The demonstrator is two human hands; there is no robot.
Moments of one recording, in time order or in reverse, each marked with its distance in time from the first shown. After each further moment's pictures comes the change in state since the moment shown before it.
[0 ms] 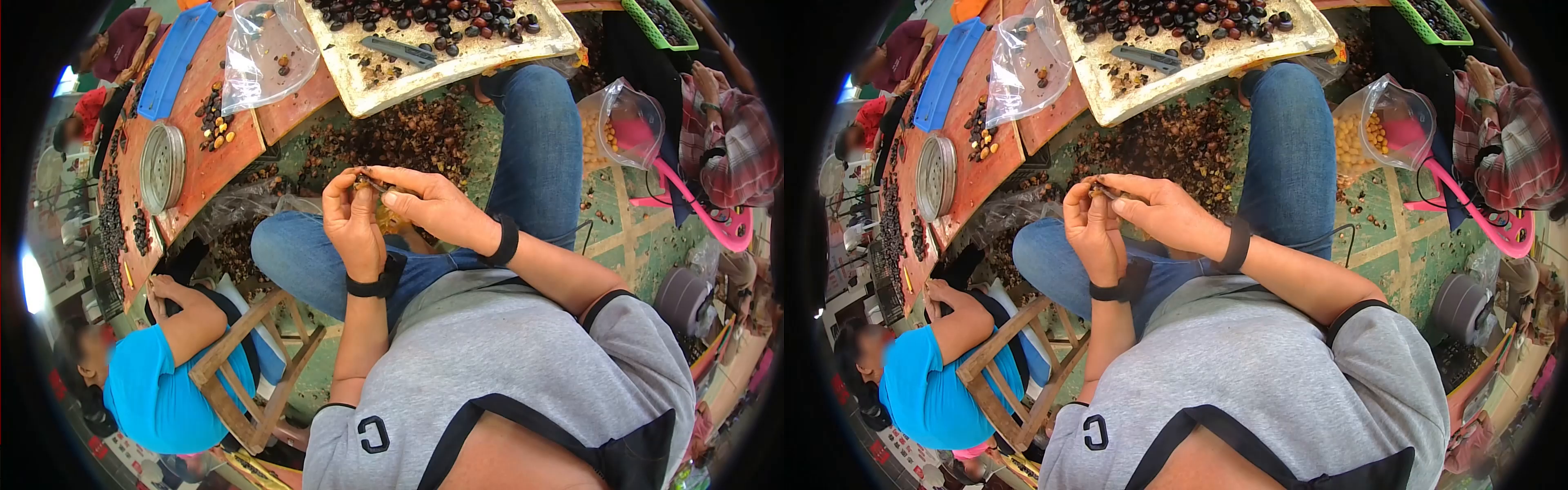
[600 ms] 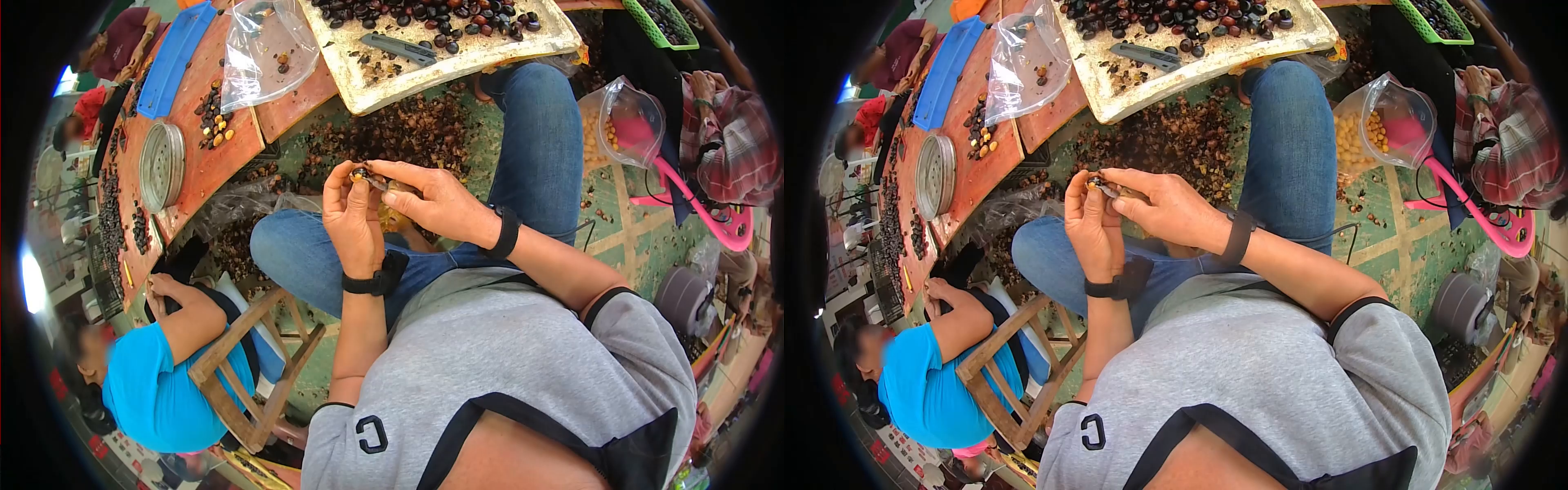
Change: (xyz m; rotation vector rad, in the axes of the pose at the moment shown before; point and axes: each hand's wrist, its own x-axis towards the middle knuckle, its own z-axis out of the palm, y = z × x) left_hand 0.004 0.002 -0.004 -0.119 -0.011 -0.105; right_hand 0.005 0.015 -0.007 -0.404 0.097 -0.280
